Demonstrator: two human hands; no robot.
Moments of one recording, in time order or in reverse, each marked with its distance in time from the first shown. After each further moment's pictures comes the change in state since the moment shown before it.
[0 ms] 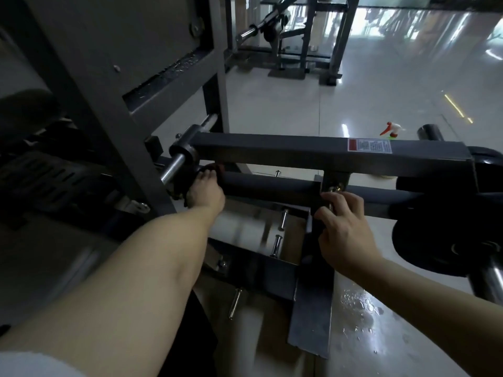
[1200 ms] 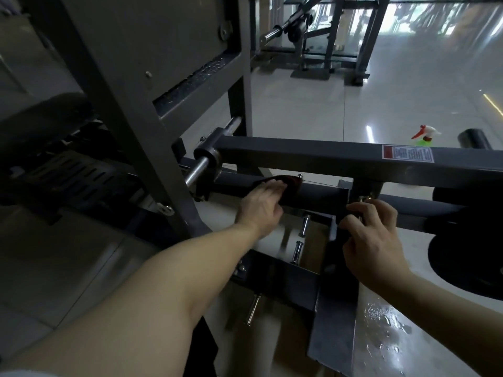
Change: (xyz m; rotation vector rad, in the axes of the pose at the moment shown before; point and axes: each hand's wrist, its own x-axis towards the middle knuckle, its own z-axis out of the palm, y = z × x) left_hand -0.043 0.039 0.009 -0.157 0.134 0.520; right_hand 0.006 -0.002 0.012 0.072 0.058 -0.004
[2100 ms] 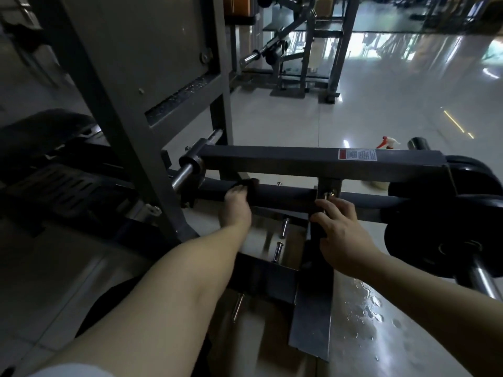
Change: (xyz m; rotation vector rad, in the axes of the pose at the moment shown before) left_hand -0.001 0.011 0.008 -0.218 0.168 -0.399; right_hand -0.010 0.004 -0.028 -0.037 -0.238 -0.016
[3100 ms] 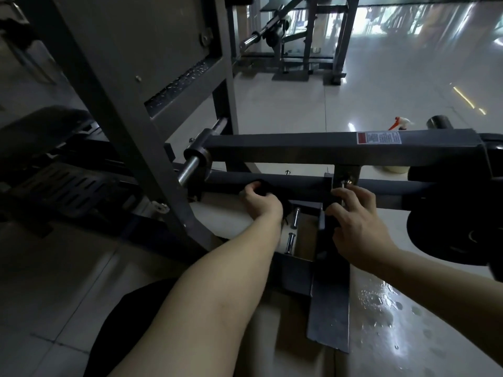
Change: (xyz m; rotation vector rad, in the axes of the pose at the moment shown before) left_hand -0.006 0.055 0.022 -0.832 0.164 -0.731; right_hand 0.003 -0.005 0.019 0.009 0.159 0.011
